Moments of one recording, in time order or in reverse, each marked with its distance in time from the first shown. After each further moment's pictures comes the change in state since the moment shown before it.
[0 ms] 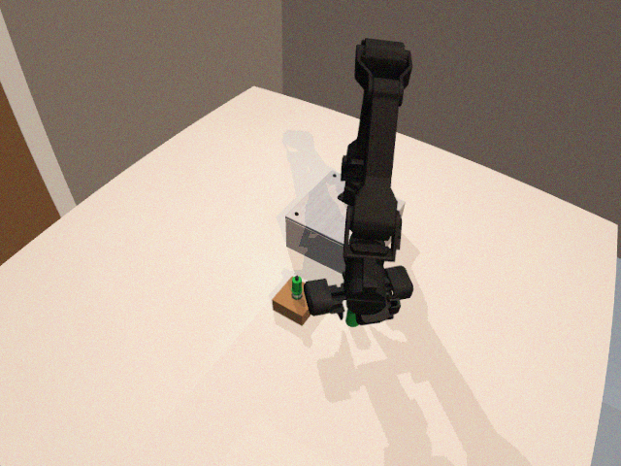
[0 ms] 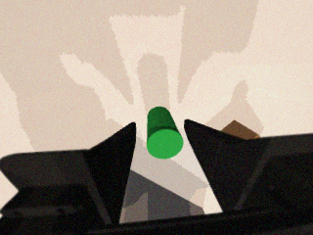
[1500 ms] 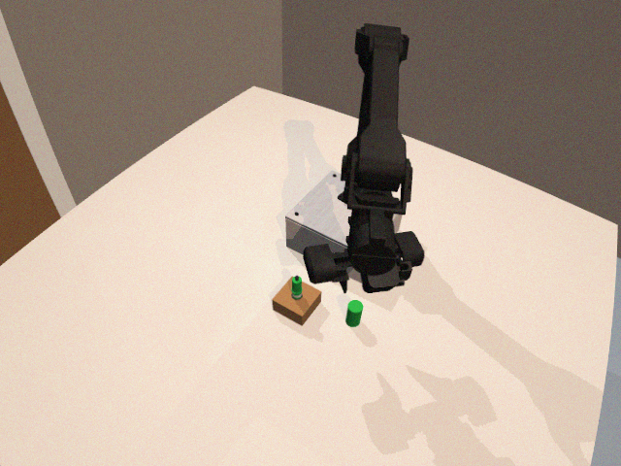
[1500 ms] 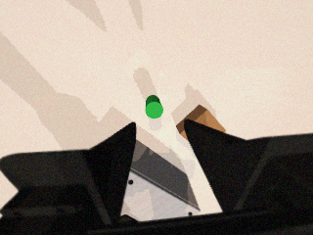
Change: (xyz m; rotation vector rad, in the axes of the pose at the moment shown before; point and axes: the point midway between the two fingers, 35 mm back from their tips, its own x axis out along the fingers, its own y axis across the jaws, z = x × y) arm -0.094 -0.003 0.005 -0.006 -0.019 -0.005
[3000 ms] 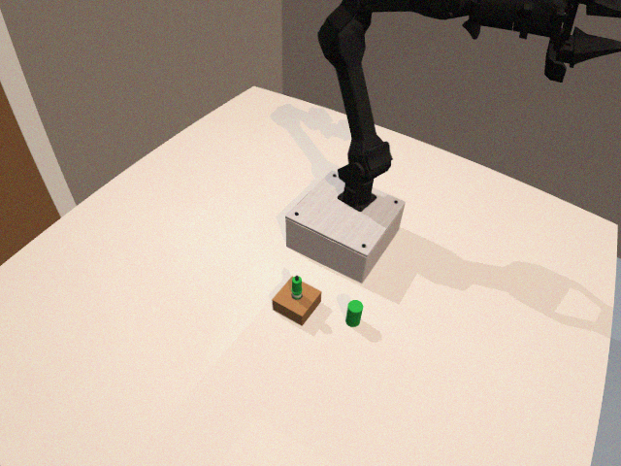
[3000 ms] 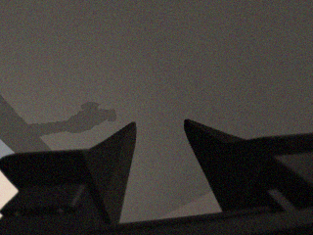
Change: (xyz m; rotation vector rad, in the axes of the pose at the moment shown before) arm -0.442 0.287 0.023 -1.459 -1.912 -0.218
